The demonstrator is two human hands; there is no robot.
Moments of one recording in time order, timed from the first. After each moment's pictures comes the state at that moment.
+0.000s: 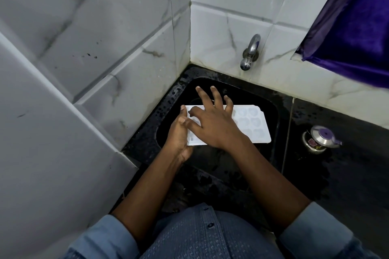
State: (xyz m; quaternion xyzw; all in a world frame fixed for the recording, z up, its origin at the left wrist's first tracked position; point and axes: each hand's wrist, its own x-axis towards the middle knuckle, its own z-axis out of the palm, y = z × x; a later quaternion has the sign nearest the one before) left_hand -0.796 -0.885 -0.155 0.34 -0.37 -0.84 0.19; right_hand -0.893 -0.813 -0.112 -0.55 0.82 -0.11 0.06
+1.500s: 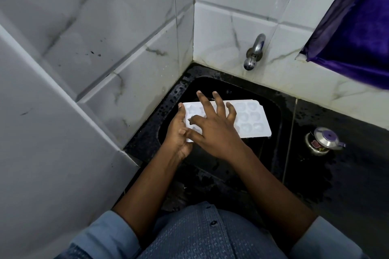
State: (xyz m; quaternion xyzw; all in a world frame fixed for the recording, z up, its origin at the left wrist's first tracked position) left_hand -0.795 -0.897 -0.151 0.35 -0.31 -0.87 0.18; right_hand -0.876 -0.804 -0.123 -0.56 0.82 -0.14 0.04
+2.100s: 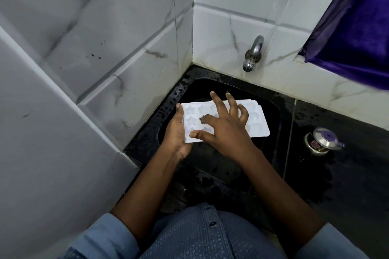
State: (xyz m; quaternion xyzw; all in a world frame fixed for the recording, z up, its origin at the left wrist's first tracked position) left_hand -0.794 -0.902 -0.152 0.32 -0.30 -0.88 0.17; right_hand -0.895 -0.785 -0.115 -0.52 0.84 -0.13 0.05
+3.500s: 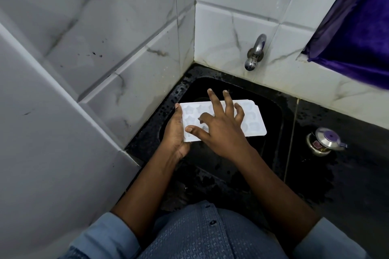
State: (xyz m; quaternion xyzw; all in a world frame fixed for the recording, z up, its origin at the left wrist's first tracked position) left_hand -0.791 -0.905 -0.157 0.35 -0.31 -0.86 0.20; right_hand -0.886 -0.797 -0.123 -0.52 0.84 -0.14 0.03
